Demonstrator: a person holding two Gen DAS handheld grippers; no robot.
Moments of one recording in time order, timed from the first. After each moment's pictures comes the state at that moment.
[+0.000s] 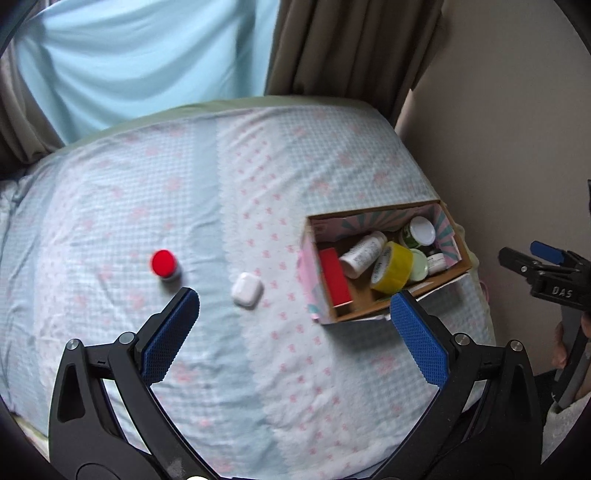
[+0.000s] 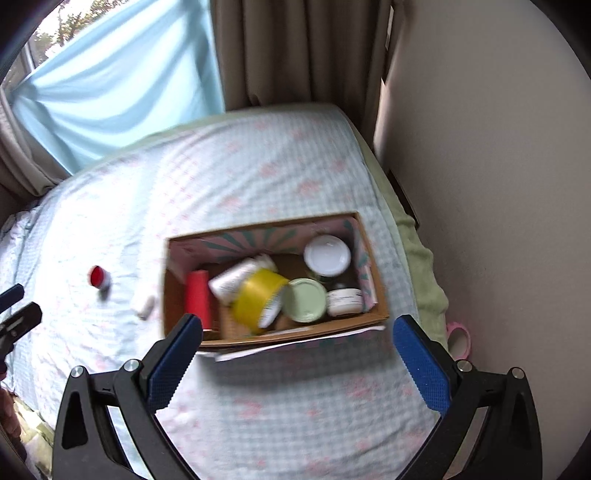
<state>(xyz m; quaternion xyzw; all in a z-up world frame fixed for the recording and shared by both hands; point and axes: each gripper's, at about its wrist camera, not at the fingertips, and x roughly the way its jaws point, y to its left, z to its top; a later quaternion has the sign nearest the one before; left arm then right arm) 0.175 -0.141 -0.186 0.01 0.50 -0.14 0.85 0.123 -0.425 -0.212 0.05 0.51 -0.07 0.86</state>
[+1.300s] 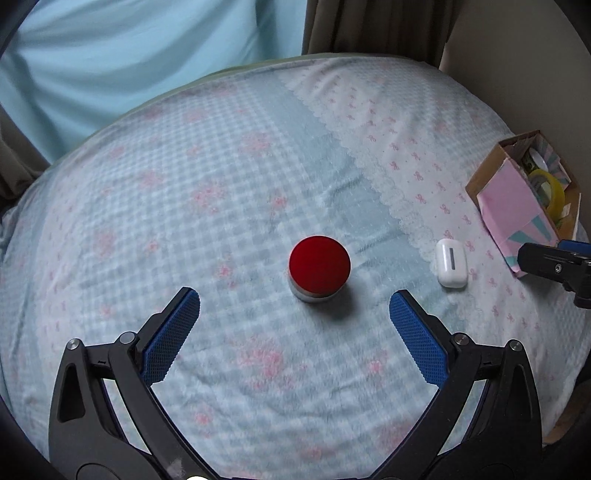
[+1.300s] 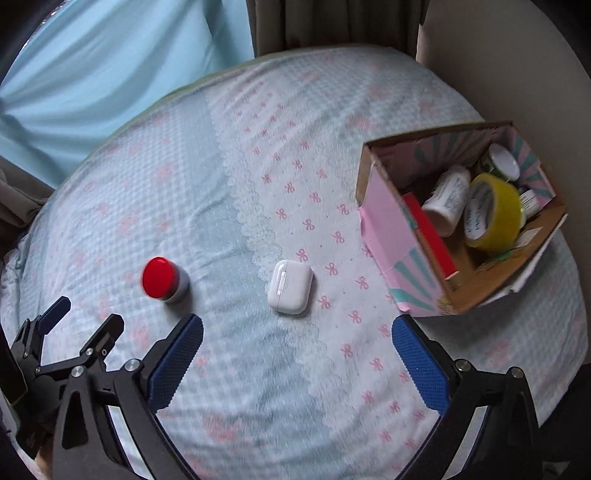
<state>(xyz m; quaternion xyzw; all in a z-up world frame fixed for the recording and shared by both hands) 0.301 0.048 -0.402 0.11 0.48 -0.19 0.85 0.232 -0.161 -0.381 0.16 0.56 -0.14 0.80</state>
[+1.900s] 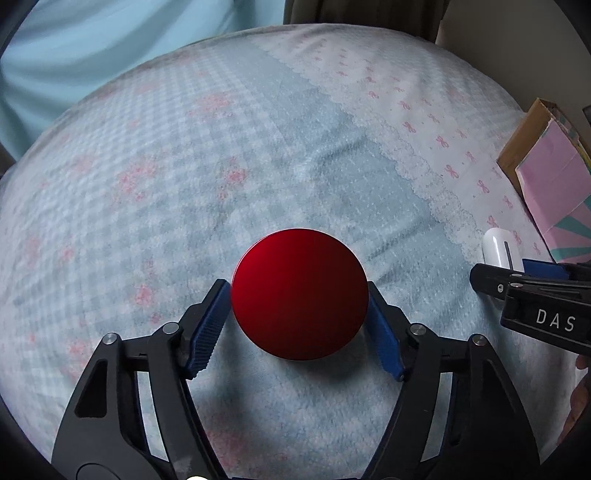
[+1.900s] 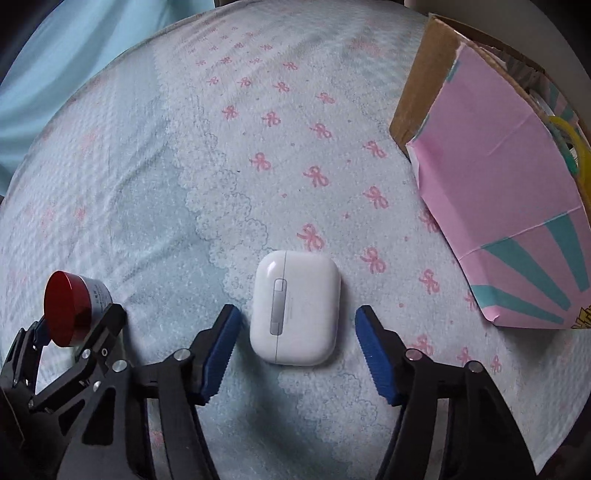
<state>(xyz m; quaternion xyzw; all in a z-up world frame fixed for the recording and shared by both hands) 0.337 0.014 -0.496 0.12 0.48 -0.22 0.84 0.277 -0.152 -0.489 0.16 0.59 -0.19 0.77</state>
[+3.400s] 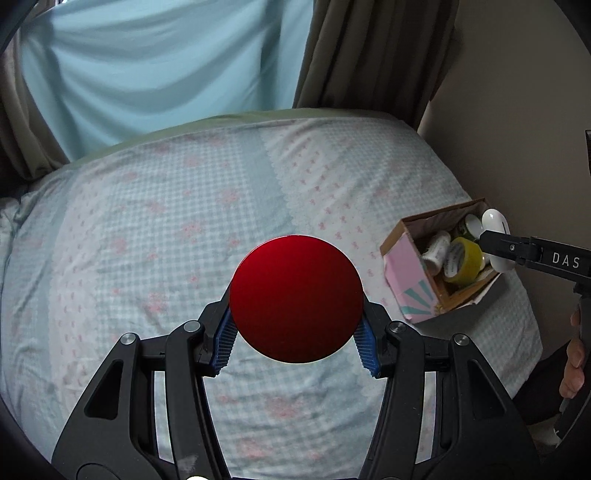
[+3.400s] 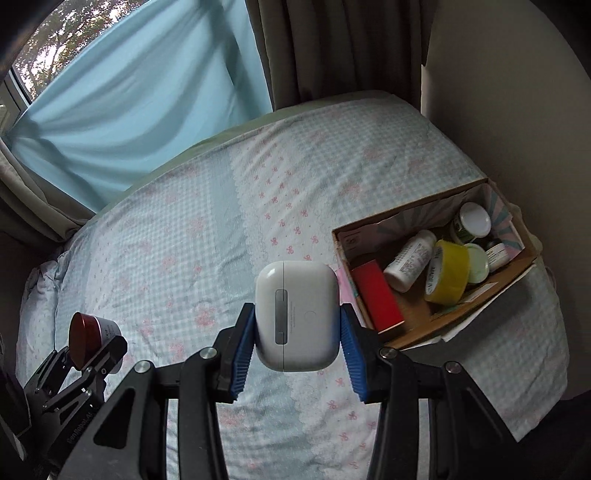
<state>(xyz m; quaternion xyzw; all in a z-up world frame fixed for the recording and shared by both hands) 0.216 -0.002 -0.242 0.03 0.46 -0.17 0.87 0.185 -0.237 -0.236 0.16 0.50 -0.08 0.85</state>
